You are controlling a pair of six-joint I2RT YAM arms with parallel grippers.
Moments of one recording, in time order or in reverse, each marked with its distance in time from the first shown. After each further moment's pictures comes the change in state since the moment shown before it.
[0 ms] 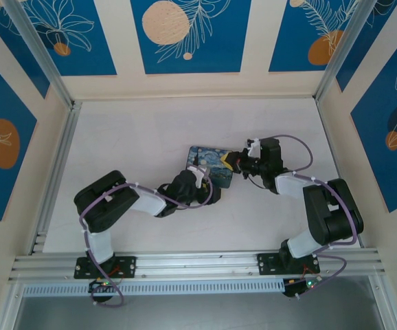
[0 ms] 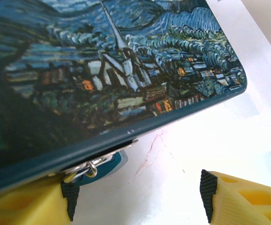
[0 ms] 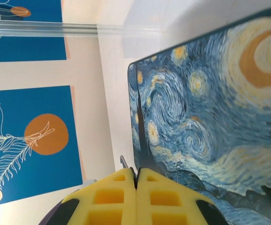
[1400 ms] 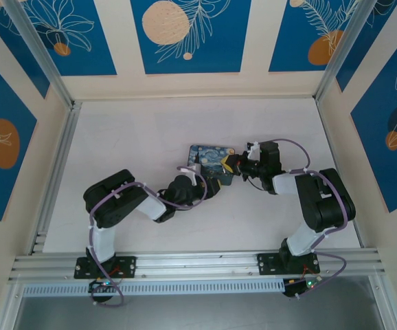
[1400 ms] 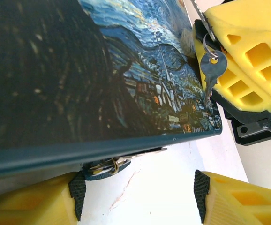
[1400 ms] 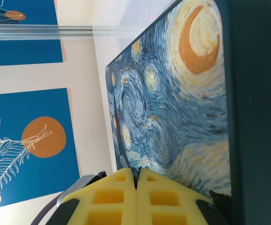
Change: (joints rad) left arm 0.000 0.083 -0.070 0.344 -0.068 -0.379; right arm -0.016 0.124 -0.034 0.160 -0.027 0.018
